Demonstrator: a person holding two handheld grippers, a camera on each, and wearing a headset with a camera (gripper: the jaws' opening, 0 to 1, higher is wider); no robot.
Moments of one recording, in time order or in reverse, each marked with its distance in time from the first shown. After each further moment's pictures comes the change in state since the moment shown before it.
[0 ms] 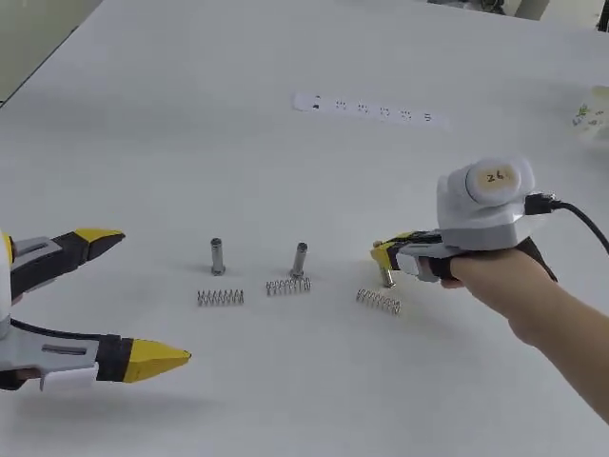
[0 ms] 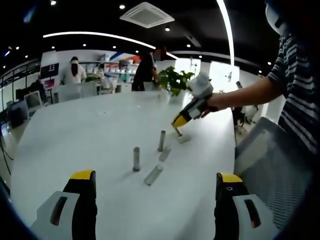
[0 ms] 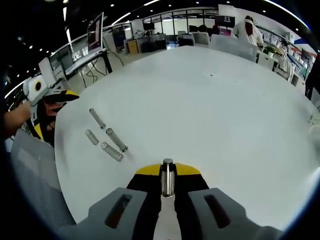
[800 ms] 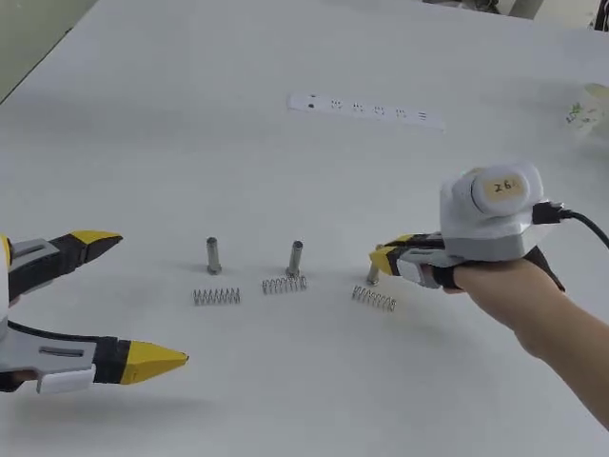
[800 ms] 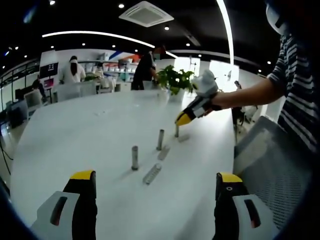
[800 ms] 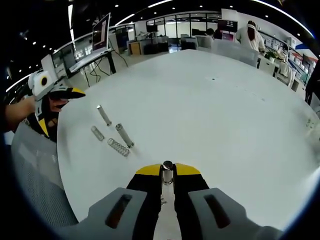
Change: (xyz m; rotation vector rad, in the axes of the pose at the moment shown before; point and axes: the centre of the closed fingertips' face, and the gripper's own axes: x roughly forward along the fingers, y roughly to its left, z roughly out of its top) left arm 0.000 -0.003 -0.002 0.002 0.011 -0.005; right arm -0.015 0.011 -0.005 -0.036 -0.020 -0.001
